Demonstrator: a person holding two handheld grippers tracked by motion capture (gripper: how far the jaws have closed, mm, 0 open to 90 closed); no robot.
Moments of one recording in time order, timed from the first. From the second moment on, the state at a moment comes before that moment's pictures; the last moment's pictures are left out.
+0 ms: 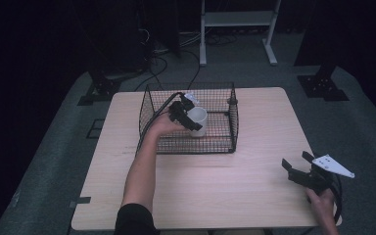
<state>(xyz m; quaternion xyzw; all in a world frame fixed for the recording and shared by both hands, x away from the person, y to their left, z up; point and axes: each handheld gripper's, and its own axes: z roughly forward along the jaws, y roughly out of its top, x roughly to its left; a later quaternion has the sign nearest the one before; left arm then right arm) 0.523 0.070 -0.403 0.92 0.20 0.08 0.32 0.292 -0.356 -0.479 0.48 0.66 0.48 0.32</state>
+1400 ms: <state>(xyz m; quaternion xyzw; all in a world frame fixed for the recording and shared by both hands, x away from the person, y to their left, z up) 0.491 0.075 -0.352 0.90 0.18 0.14 0.36 0.292 -0.355 -0.479 0.48 0.66 0.48 0.32</state>
